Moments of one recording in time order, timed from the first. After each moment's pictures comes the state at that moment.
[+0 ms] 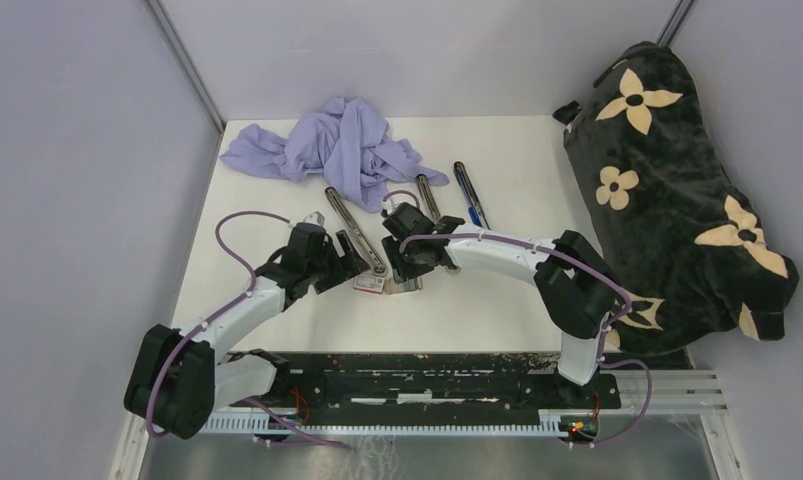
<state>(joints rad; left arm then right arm) -0.39 1.15 0.54 -0.20 0.09 -0.76 0.91 1.85 1.32 -0.51 0.05 0.47</state>
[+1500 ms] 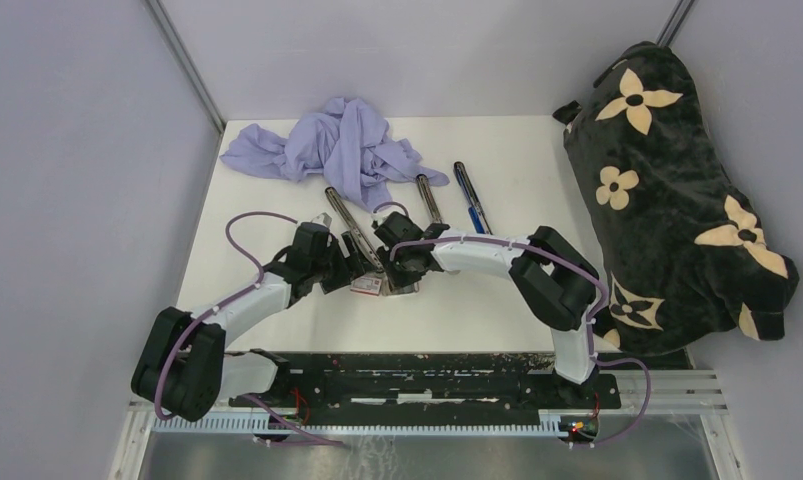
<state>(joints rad) -0.39 1.24 0.52 -0.10 0.17 -0.77 0.93 1.97 1.33 -0.44 -0.03 0.48</state>
